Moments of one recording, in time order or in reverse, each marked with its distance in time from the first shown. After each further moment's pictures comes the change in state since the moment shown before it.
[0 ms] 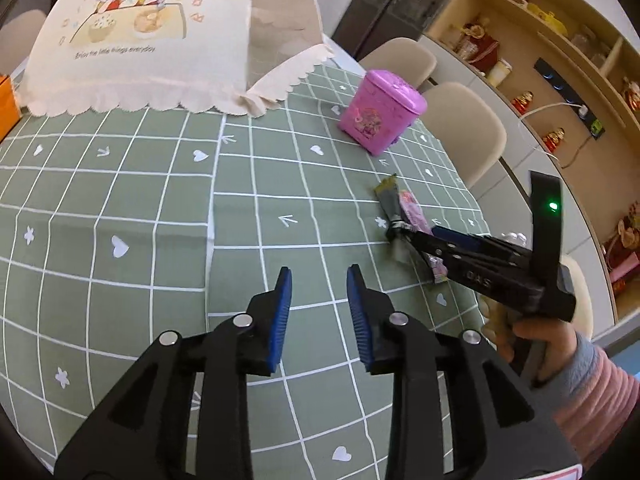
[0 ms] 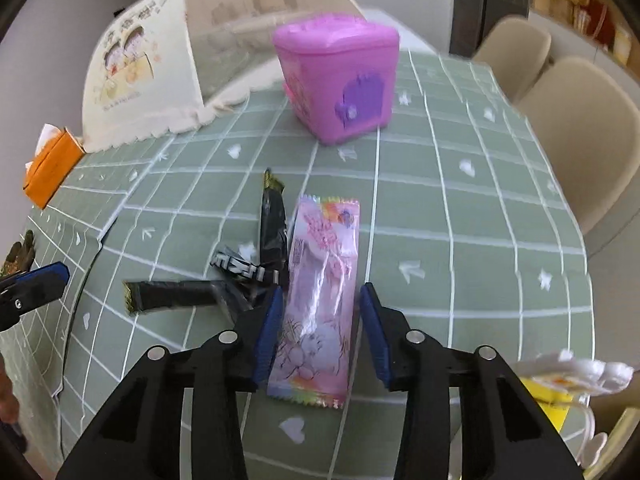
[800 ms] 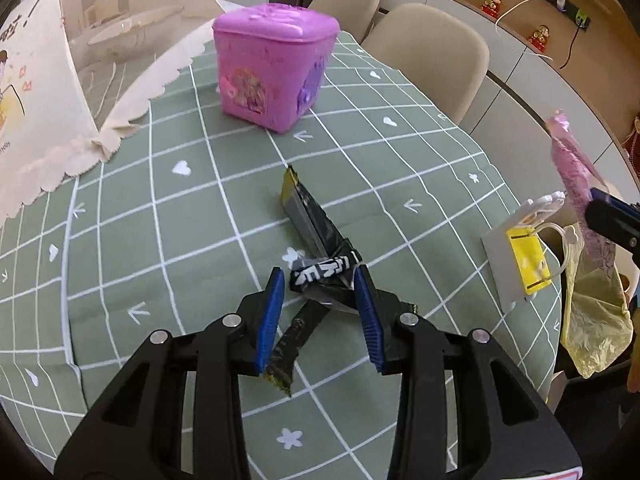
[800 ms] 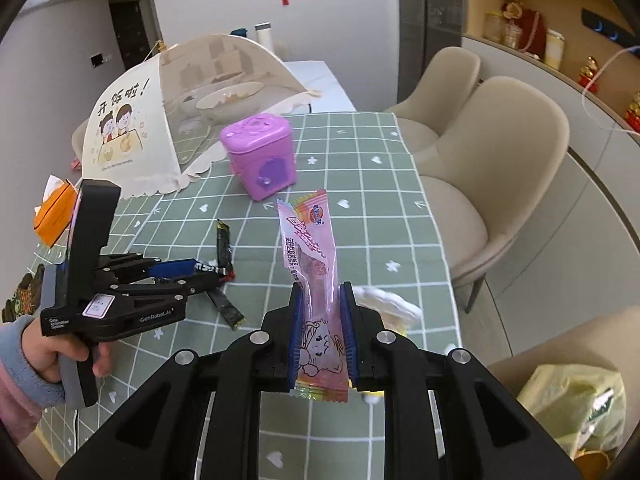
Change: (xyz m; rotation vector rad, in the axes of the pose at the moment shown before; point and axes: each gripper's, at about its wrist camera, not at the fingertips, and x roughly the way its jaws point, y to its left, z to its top) left arm 0.118 -0.097 0.032 0.299 0.146 0.064; right arm -0.131 -0.060 -0.036 0.122 -0.167 -0.090
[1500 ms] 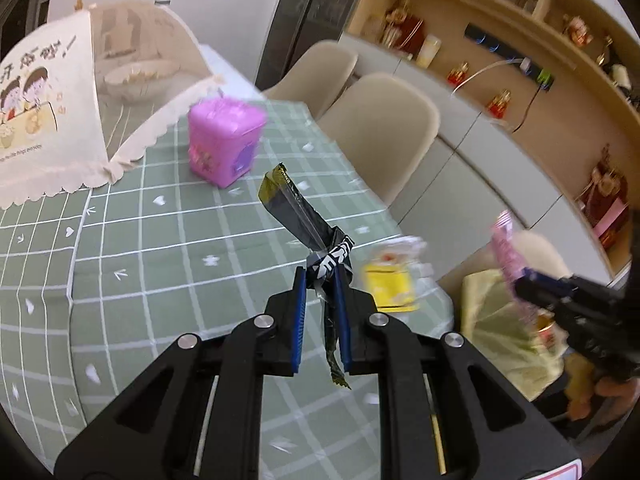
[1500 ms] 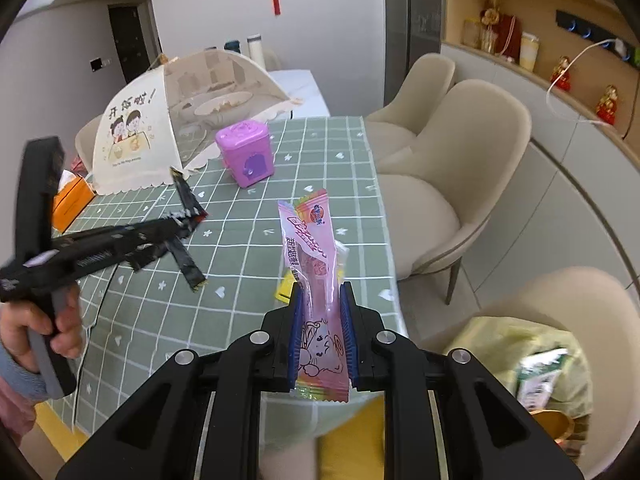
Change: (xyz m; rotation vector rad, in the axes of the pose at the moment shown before) left arm -0.118 -0.076 -0.023 -0.103 -0.235 -0.116; right arm -0.098 -0.044 -0.042 -0.012 -0.044 -0.022
